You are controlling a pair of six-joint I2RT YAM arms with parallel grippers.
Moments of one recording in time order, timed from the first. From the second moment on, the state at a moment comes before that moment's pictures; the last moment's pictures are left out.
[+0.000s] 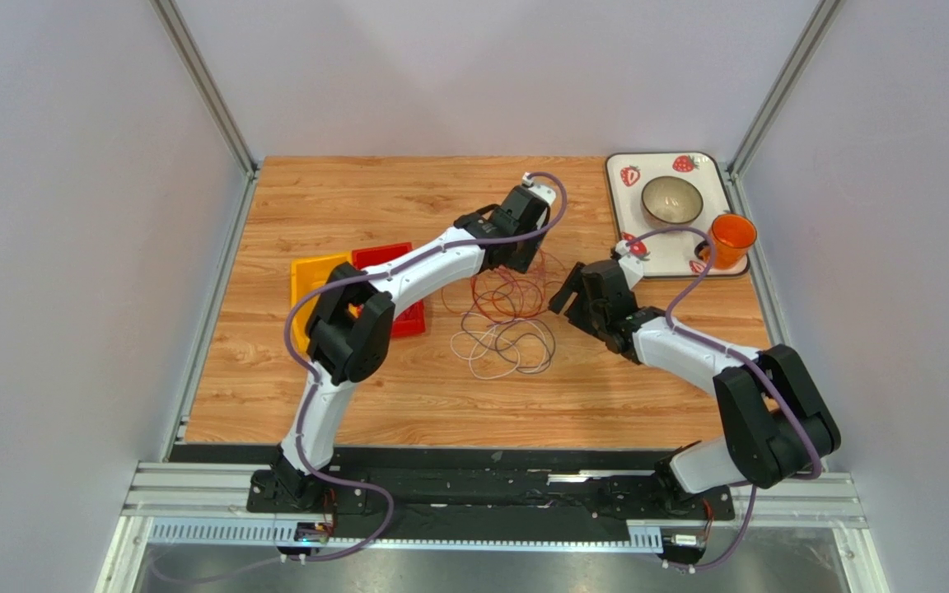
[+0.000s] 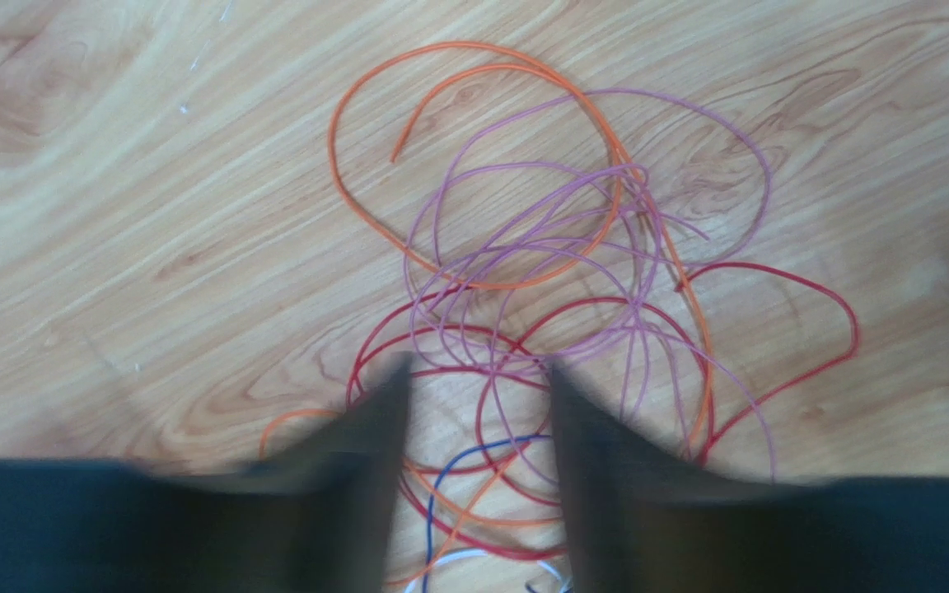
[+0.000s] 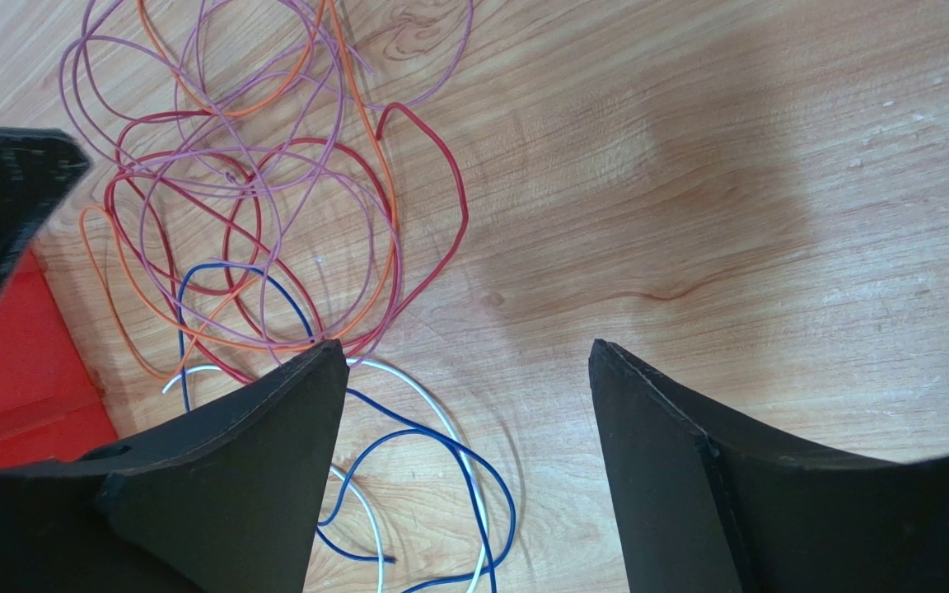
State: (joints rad) left arm -0.78 2.18 1.86 -0.50 -0.28 -0.11; right arm 0.44 1.44 0.69 0.00 0.20 0.87
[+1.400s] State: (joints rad) left arm -0.72 2.27 1.88 -0.38 -0.17 0.00; right arm 0.44 1.45 0.70 0.00 0.16 0.85
